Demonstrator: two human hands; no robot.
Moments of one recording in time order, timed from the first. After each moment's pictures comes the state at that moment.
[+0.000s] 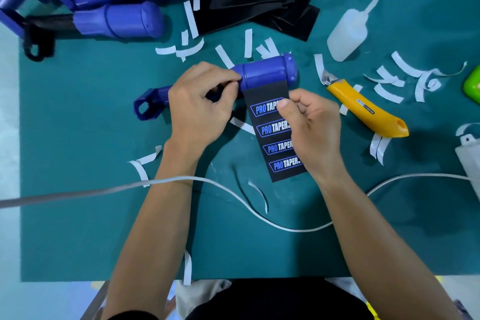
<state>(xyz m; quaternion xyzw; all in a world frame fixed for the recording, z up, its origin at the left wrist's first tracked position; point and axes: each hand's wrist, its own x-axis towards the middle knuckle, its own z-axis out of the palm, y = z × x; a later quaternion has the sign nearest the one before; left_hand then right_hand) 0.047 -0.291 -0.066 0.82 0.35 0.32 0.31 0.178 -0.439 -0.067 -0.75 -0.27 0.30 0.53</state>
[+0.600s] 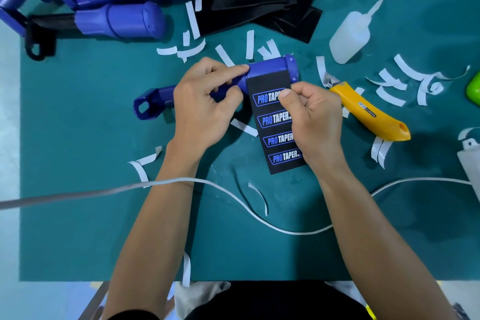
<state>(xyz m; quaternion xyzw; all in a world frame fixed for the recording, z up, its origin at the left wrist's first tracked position) 0.054 -0.294 -0.060 0.79 0.38 0.28 0.39 0.186 -0.424 -0.070 -0.73 -0.22 0.31 0.56</state>
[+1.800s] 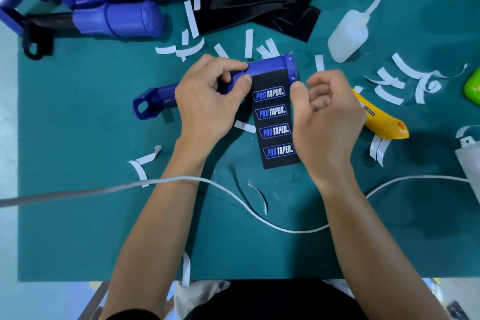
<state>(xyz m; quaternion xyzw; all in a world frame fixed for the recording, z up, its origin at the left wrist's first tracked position) 0.065 -0.295 -0.065 0.80 0.42 0.29 0.32 0.178 -0.431 -0.048 -0.85 -0.24 0.09 0.47</state>
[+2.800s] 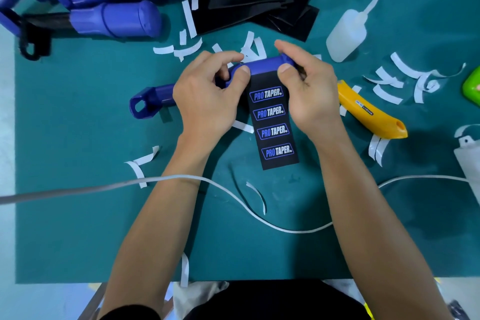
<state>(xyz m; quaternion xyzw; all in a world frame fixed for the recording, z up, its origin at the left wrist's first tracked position) 0.075 -0.296 -0.067 0.78 0.45 0.30 0.30 0.212 -0.400 -0.060 -0.77 -0.32 0.27 0.48</state>
